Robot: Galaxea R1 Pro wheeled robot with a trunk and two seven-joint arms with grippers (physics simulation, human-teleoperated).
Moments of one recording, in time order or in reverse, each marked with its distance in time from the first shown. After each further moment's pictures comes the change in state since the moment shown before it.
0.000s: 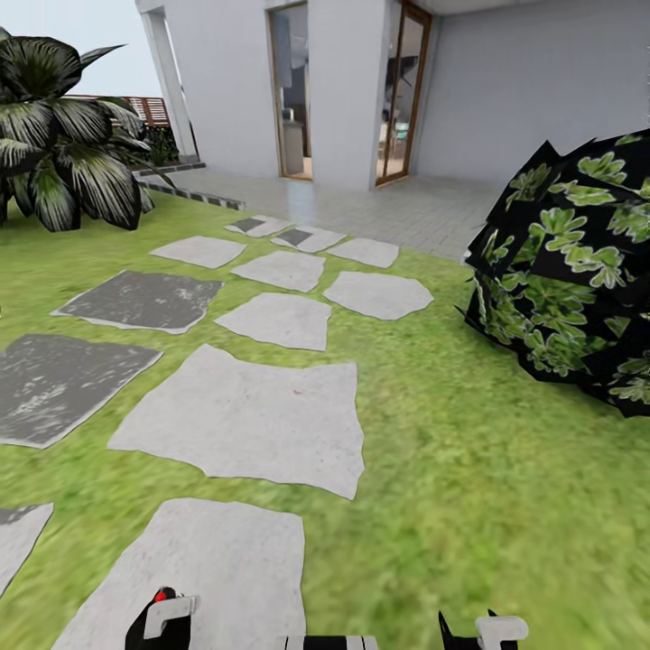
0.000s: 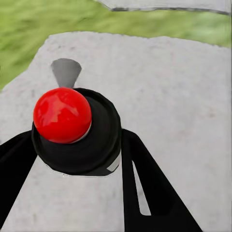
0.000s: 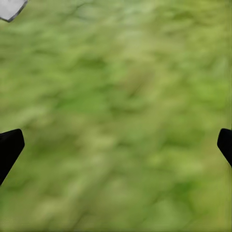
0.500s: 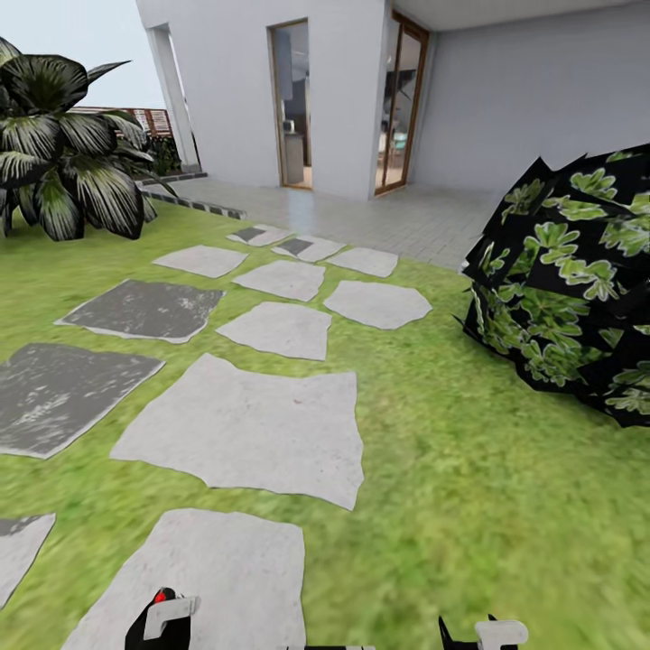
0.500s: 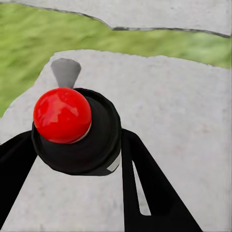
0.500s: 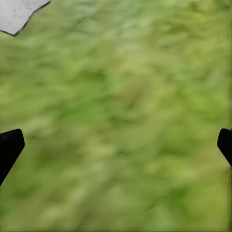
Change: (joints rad) left arm 0.001 0.000 0.000 0.002 -0.001 0.000 0.000; right arm 0.000 0.001 0.001 0.017 0.000 0.000 0.000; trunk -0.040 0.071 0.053
